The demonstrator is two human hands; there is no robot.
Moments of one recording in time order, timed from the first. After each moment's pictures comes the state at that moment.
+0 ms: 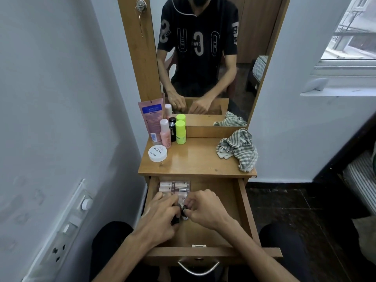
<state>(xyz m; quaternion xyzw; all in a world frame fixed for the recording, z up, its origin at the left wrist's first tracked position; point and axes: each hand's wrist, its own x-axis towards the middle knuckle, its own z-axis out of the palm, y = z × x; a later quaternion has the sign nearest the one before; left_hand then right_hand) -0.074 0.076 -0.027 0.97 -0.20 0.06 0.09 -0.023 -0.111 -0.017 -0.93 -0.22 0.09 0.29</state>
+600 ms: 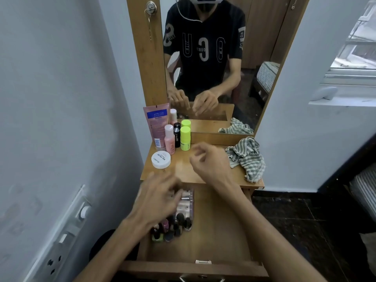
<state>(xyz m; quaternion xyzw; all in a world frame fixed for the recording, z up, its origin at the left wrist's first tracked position) -0.029 0.088 0.021 0.95 -0.15 0.23 0.17 0.061 -0.089 0.061 -0.91 -0.15 -0.13 0.36</state>
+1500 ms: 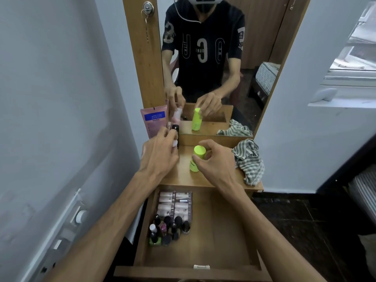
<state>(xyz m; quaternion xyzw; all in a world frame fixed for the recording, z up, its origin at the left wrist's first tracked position) 0.069 0.085 0.079 0.95 -0.05 0.29 0.13 0.079 -0.099 0.056 -0.90 -0.11 -0.21 0.37</state>
